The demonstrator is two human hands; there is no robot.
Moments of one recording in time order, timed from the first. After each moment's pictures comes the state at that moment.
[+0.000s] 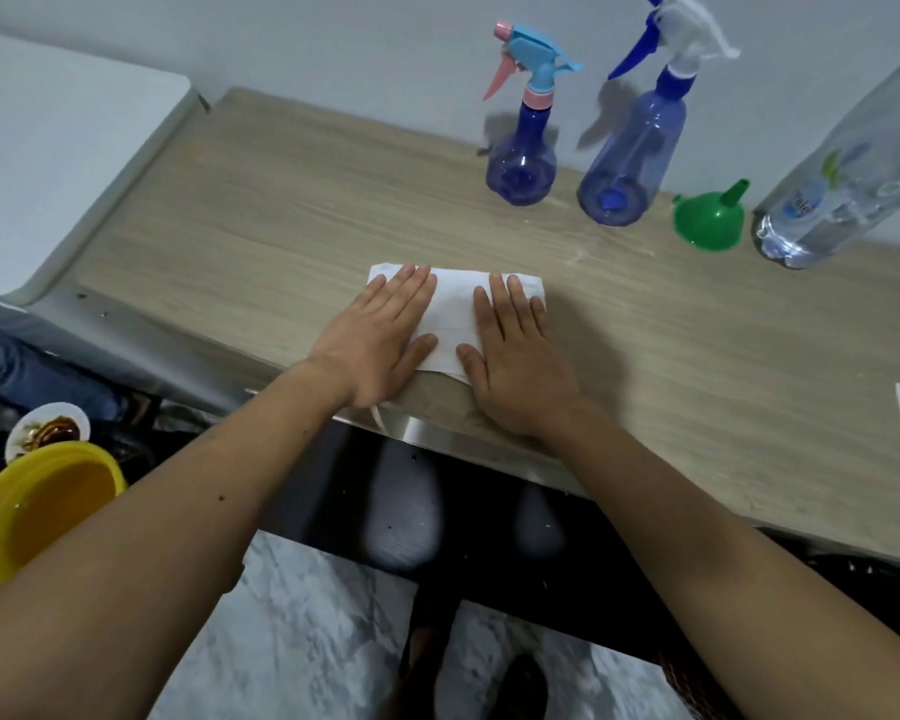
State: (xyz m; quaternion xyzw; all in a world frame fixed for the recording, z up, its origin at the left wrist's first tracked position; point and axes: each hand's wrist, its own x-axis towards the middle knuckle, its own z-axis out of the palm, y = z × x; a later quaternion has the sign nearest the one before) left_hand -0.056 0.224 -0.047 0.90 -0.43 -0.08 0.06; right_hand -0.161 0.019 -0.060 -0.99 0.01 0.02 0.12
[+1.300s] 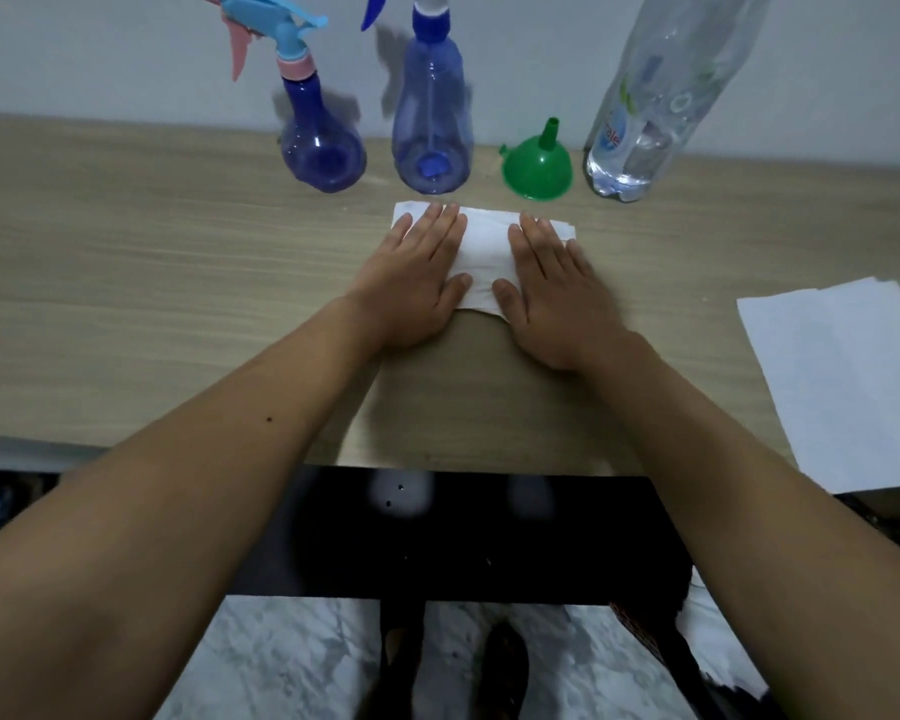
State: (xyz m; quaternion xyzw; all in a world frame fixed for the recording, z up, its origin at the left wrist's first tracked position) left_hand -0.069 -0.006 -0.044 0.84 -0.53 -0.07 0.07; right_hand -0.214 -0.173 -0.048 -0.98 0.15 0.02 0.10
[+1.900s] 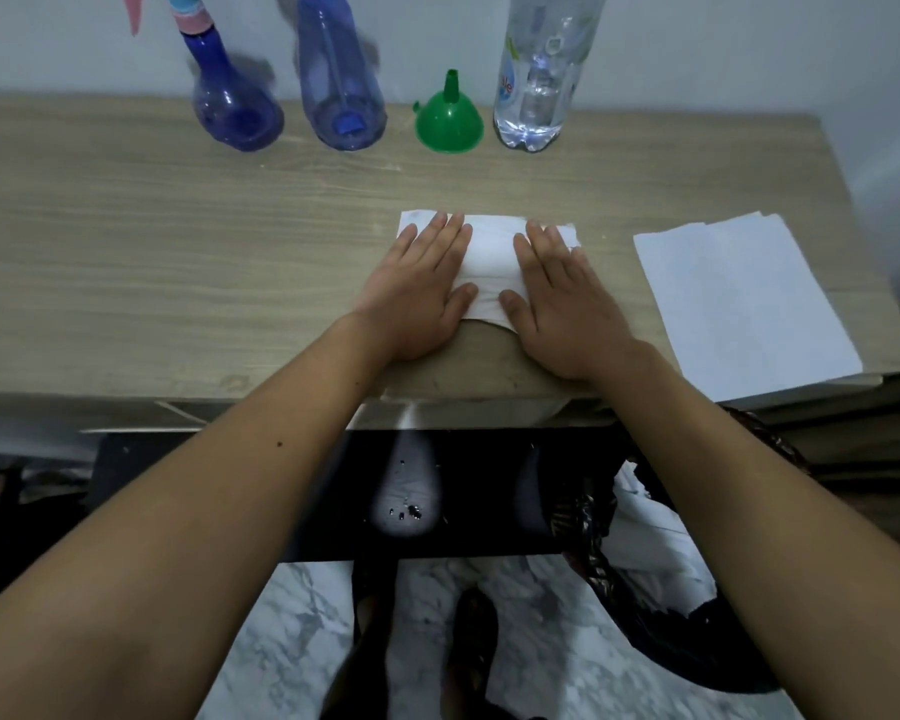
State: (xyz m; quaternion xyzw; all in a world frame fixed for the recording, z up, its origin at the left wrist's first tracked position) left_hand -0.186 -0.040 -0.052 0.83 -0.54 -0.06 0.10; right_hand -0.341 -0.201 -0.044 -0.98 0.17 0.02 0.10
